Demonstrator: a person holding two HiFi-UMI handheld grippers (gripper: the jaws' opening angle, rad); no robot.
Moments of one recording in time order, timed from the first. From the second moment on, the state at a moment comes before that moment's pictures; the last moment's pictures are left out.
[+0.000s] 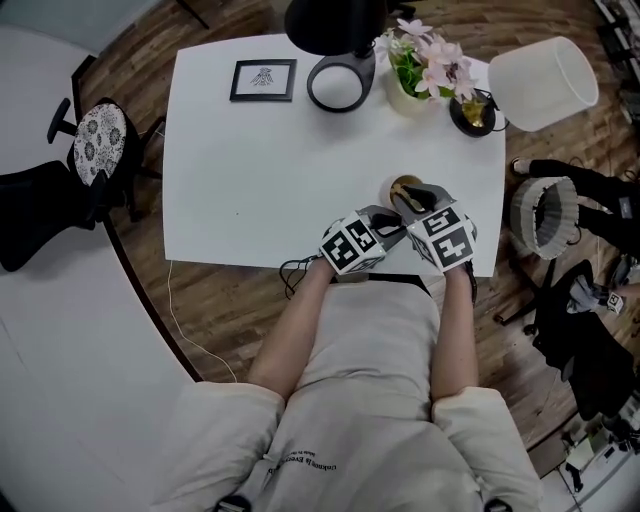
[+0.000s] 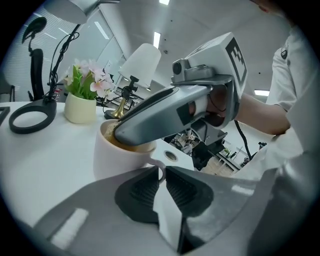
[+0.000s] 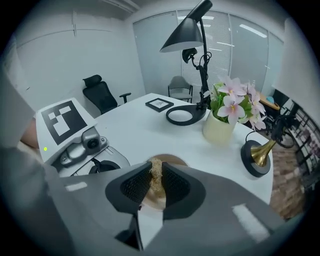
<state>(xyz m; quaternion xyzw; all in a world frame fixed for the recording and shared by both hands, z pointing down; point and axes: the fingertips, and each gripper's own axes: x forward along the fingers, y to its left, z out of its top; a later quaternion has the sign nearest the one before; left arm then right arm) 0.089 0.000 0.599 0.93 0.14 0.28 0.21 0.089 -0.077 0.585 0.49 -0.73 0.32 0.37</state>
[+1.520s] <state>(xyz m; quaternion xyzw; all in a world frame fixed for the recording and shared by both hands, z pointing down) 0.073 -0.006 0.597 0.93 0.16 0.28 0.19 0.089 -0.055 0.588 0.46 -0.68 0.39 0.42</state>
